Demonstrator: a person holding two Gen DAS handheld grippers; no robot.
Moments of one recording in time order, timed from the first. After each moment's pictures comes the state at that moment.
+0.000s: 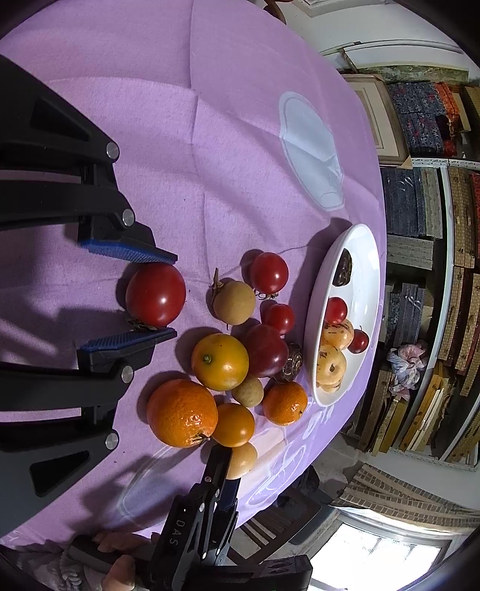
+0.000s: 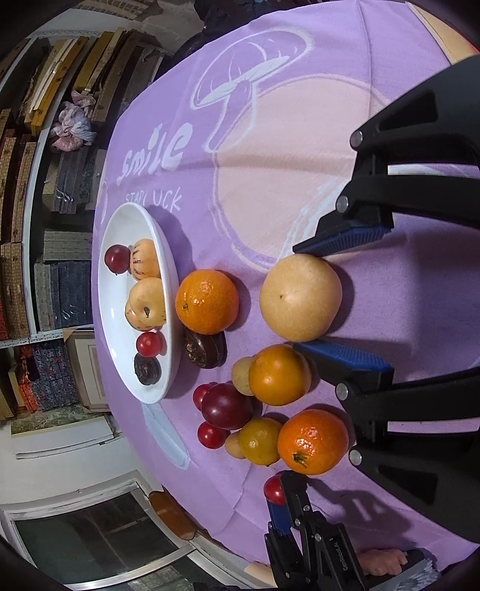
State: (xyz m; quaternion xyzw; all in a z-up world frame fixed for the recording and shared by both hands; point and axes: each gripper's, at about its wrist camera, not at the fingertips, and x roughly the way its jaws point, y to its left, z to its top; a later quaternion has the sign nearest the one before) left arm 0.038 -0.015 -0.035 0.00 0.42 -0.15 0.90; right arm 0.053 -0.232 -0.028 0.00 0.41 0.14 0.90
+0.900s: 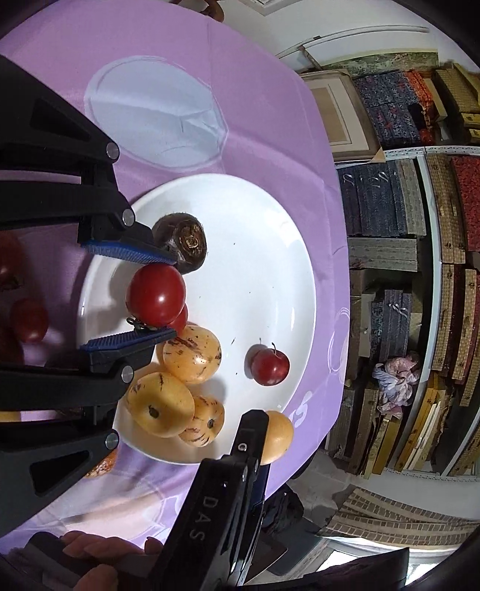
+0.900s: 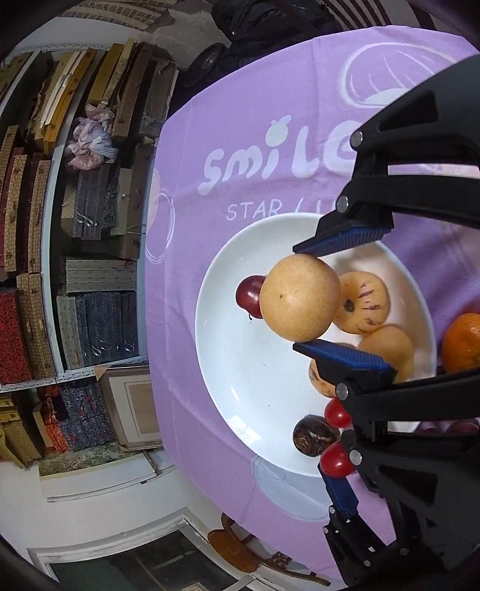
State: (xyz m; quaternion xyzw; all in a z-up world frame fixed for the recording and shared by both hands) left arm 0.217 -0.077 0.004 0.03 0.41 -0.11 0.91; right arm 0.253 -0.221 0.031 0.02 0.40 0.09 0.91
